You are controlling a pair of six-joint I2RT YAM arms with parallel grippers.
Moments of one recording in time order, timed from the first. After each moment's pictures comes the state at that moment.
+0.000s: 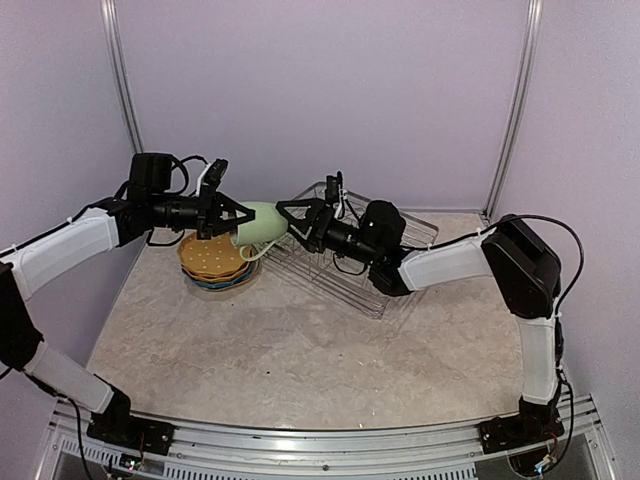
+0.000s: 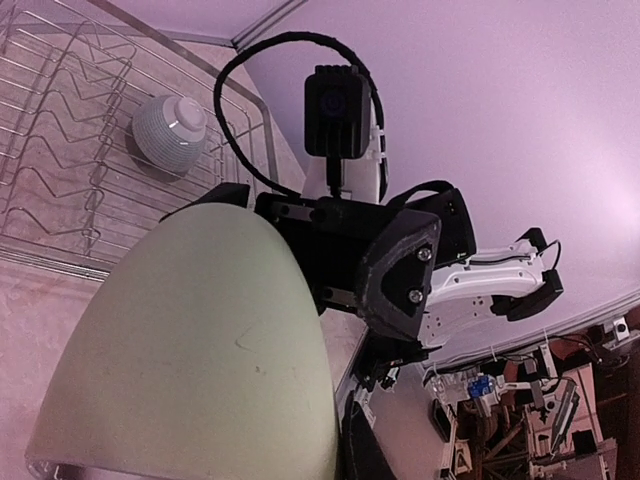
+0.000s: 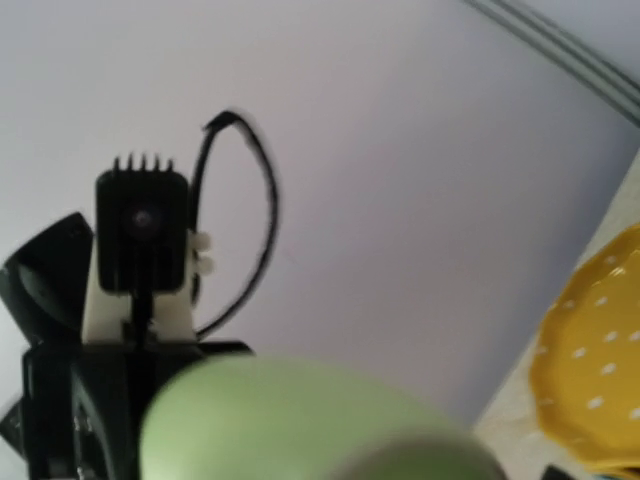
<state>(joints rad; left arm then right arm) -0.35 1.42 1.17 -0.17 0.94 -0.61 0.81 2.10 1.34 1.03 -0.40 1.13</state>
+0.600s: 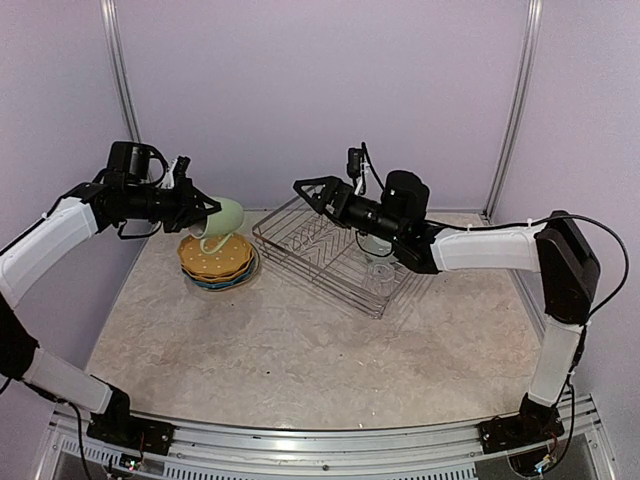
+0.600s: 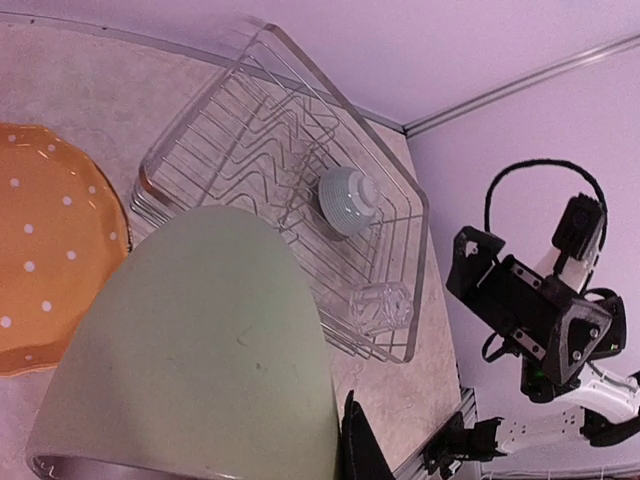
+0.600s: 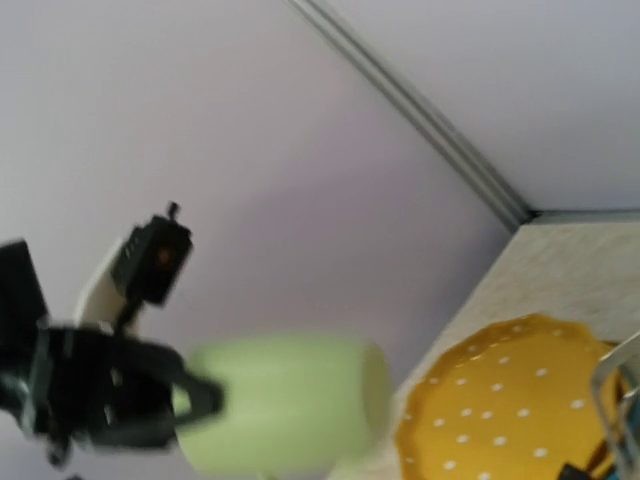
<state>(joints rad) -0.26 1.34 1.25 -0.46 0.60 -0.60 0.77 1.89 1.31 0.73 -0.31 0.84</state>
